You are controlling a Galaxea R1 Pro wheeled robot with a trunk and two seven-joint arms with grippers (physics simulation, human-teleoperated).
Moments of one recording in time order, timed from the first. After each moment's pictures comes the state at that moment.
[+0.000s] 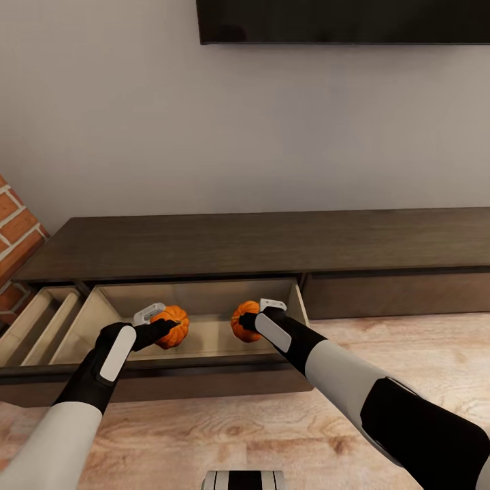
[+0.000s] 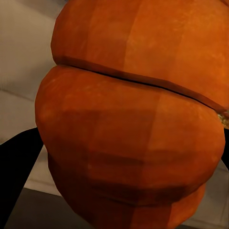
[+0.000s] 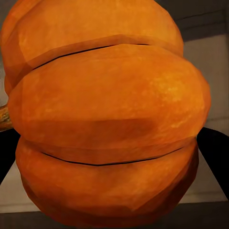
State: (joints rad) left arm -0.69 0.09 0.04 -0.99 0.65 0.73 0.28; right arm -1.07 0.17 0.92 -0.46 -1.23 0.36 -0.52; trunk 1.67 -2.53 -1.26
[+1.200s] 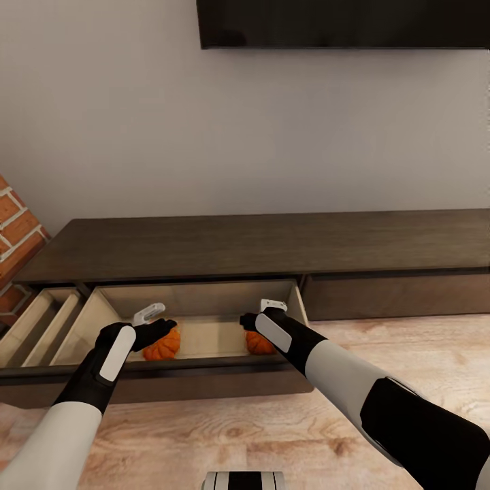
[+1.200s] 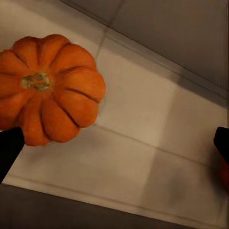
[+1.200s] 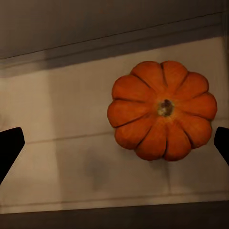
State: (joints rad) left arm -0.69 0.09 0.04 -0.99 0.65 0.73 0.28; right arm -1.07 0.17 0.92 -0.45 -1.23 0.36 -0.52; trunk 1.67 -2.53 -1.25
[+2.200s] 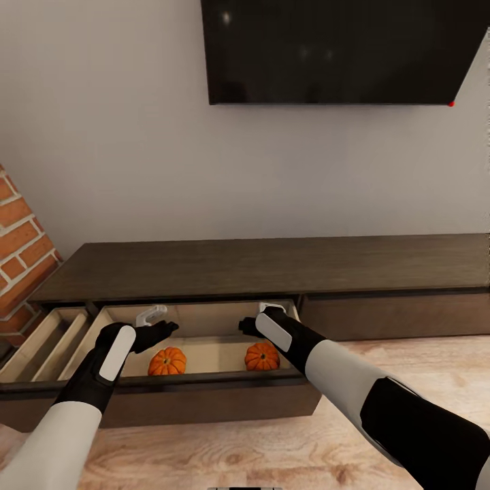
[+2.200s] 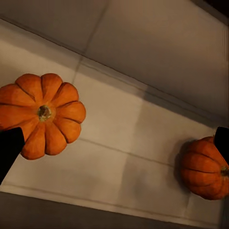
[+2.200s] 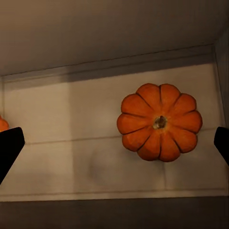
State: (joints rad) left arm -0.69 0.09 0.04 -0.99 0.67 0.78 0.28; right arm -1.07 0.17 0.91 -0.45 -1.24 0.45 -0.52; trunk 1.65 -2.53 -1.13
